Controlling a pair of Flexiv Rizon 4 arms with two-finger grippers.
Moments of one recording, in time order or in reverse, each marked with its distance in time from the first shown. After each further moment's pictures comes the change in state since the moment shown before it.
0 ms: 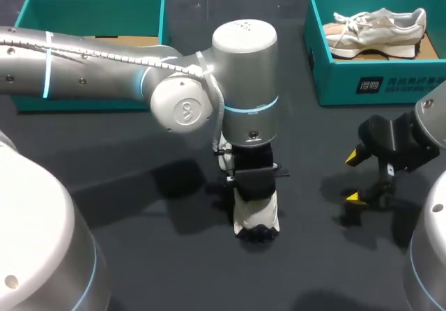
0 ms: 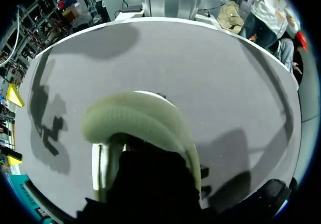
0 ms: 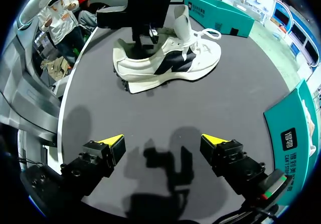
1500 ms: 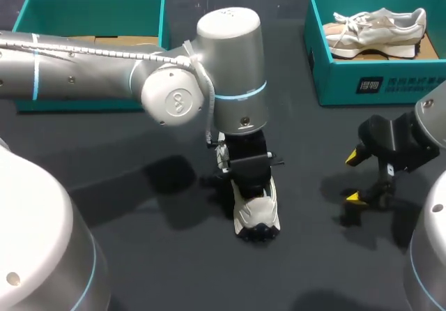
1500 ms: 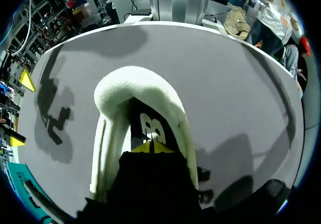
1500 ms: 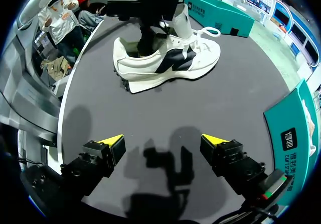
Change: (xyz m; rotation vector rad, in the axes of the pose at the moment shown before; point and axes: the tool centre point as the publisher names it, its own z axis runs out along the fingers) left arm 0.000 0.009 -0.011 0.049 -0.053 -0.045; right arm 0.000 0.000 0.000 0.000 0.000 0.000
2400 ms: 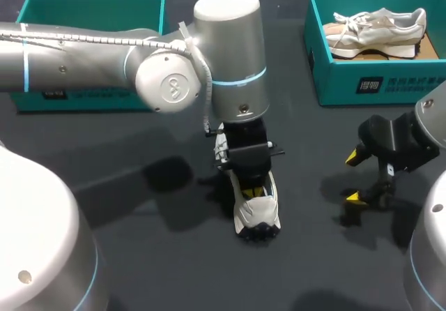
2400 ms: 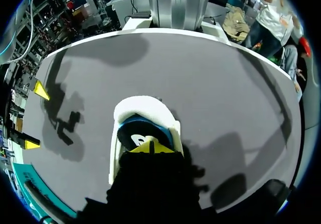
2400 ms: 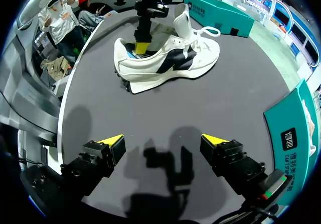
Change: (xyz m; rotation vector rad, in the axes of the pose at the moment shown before) left arm -0.003 -0.011 -0.035 0.001 -0.015 0.004; right arm 0.000 0.000 0.000 0.000 0.000 0.000
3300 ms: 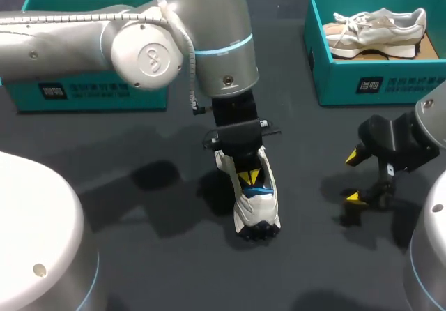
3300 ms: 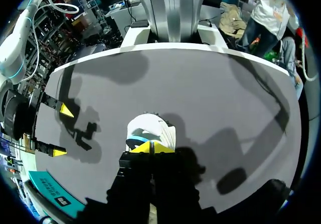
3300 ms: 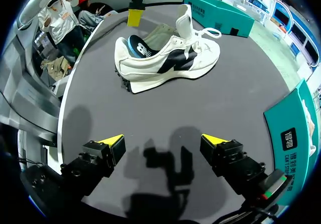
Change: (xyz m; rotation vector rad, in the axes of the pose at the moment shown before) left arm 0.004 -0.023 -0.057 0.026 -0.049 0.073; right arm 0.000 0.000 0.000 0.000 0.000 0.000
